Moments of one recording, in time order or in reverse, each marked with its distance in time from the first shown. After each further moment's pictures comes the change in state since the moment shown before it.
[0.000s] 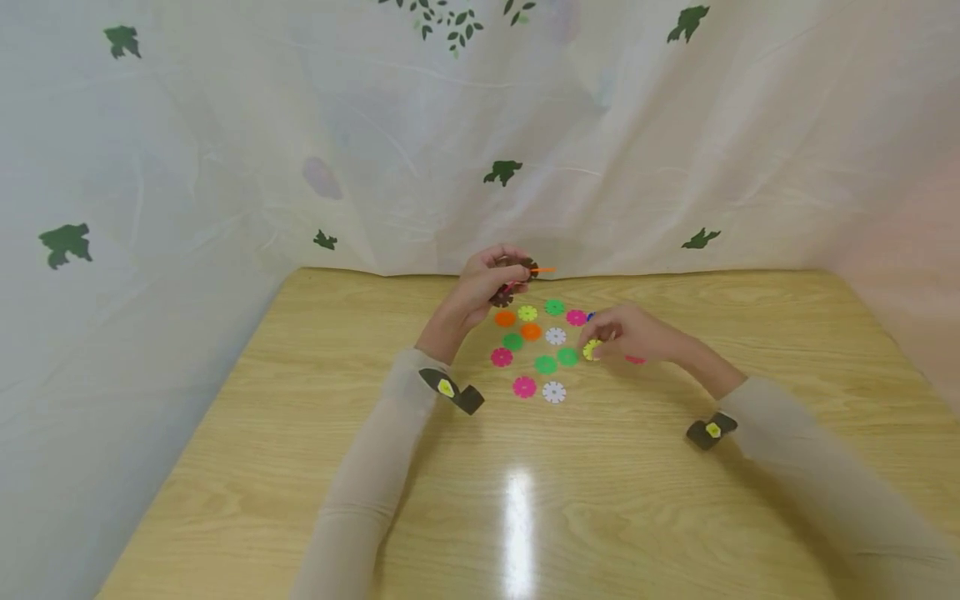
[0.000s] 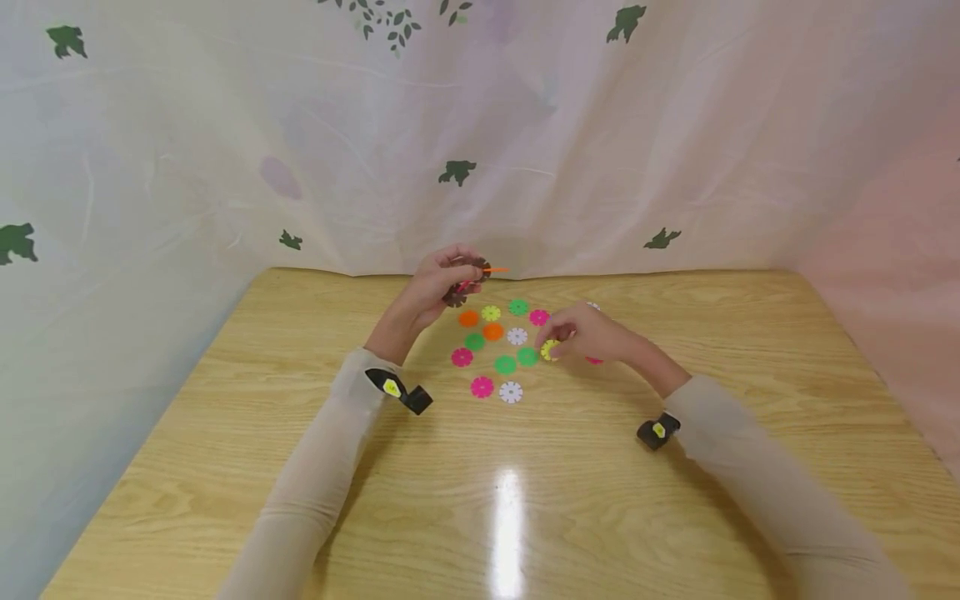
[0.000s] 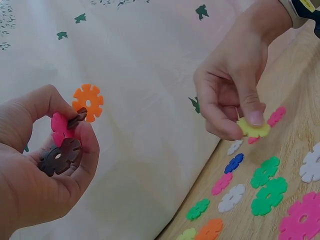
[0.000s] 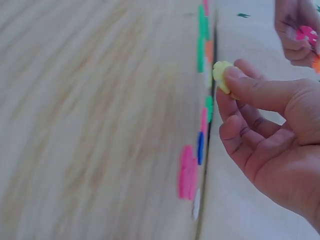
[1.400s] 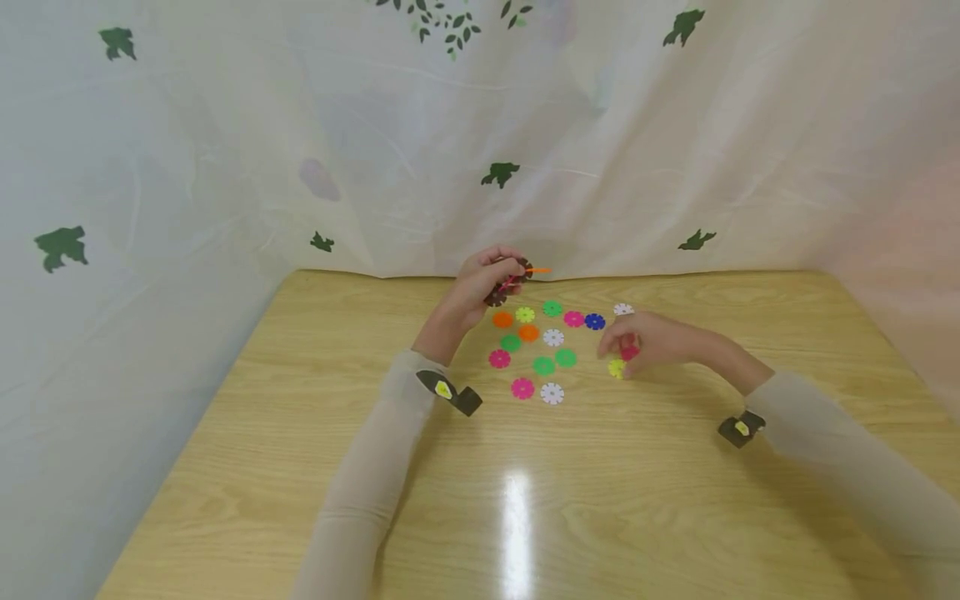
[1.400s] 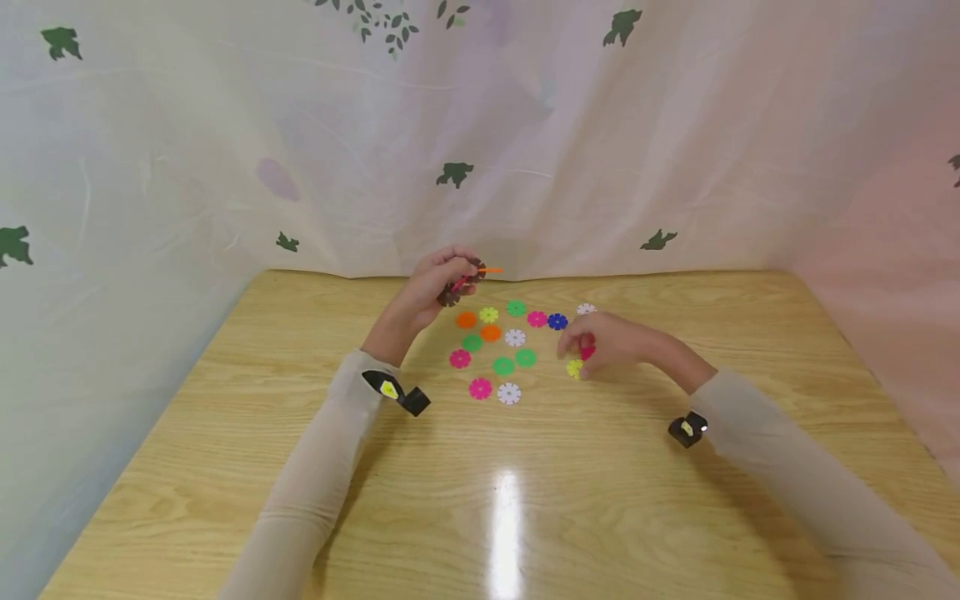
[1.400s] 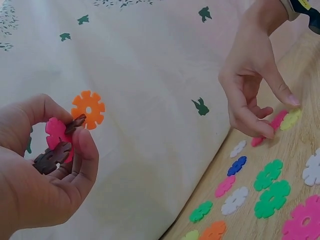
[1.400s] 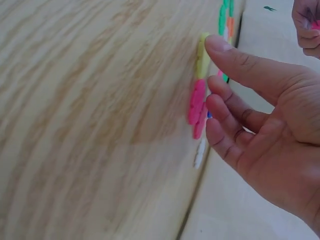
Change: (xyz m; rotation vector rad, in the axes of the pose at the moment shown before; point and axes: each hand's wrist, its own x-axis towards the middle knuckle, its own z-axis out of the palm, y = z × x) left_hand 0.003 -0.001 -0.002 0.025 0.030 -0.038; right_hand -0.024 0.004 -0.019 -0.125 -0.152 0.084
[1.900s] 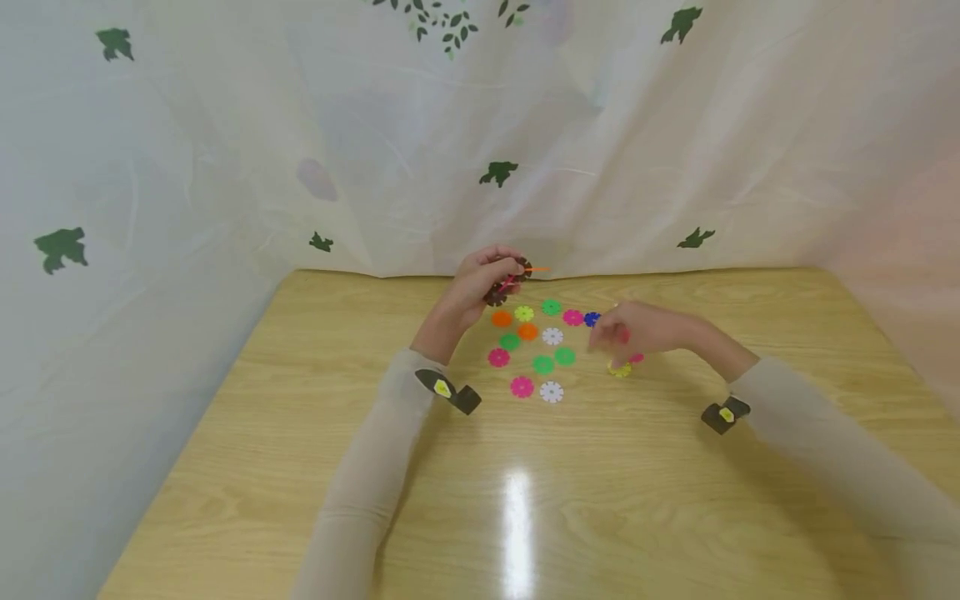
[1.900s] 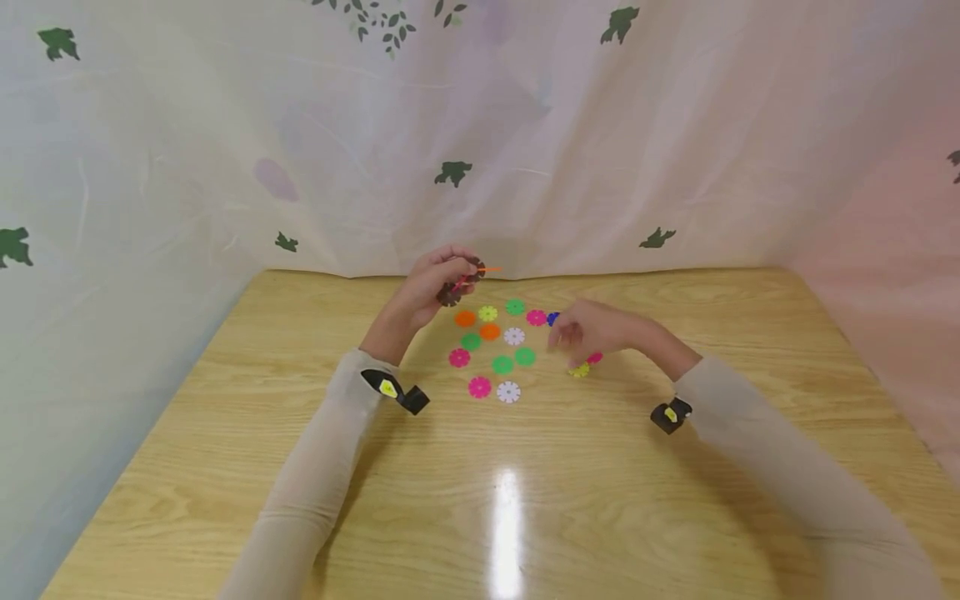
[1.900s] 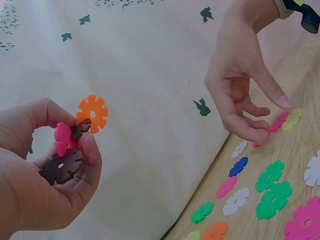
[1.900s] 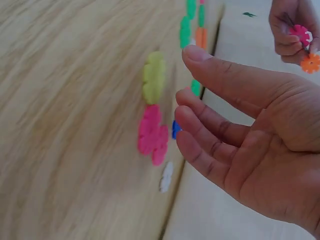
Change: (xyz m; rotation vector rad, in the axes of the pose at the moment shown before) left_hand -0.001 0.001 -0.001 -0.024 -0.004 0.032; right_hand 0.015 -0.025 -0.013 -0.013 -0.086 0.043
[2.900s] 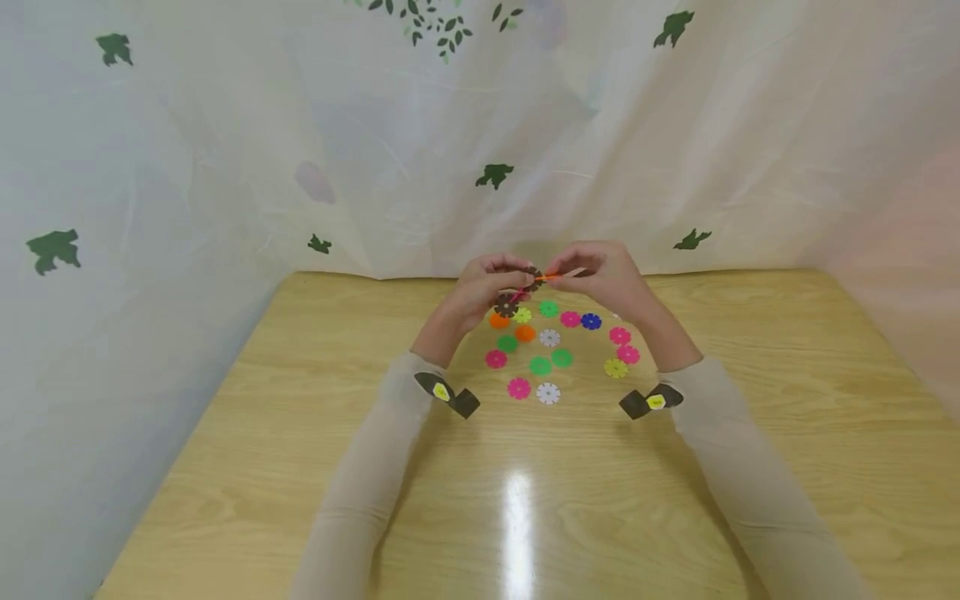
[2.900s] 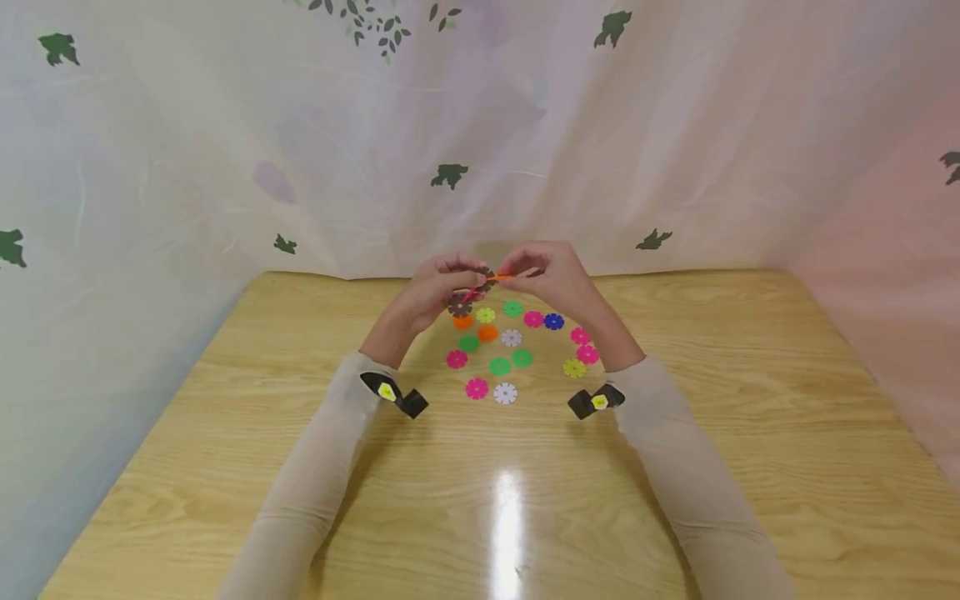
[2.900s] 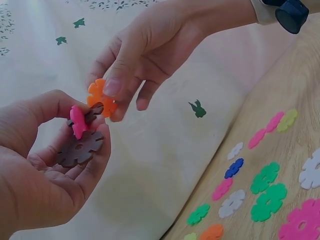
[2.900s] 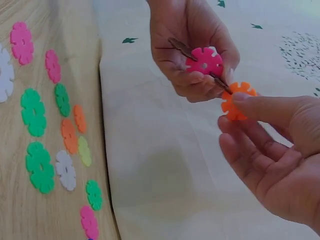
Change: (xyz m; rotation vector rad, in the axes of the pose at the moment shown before) left_hand -0.001 -0.001 0.007 0.031 -0.081 -0.007; right_hand 0.037 -0.061 -0.009 0.343 0.666 -0.144
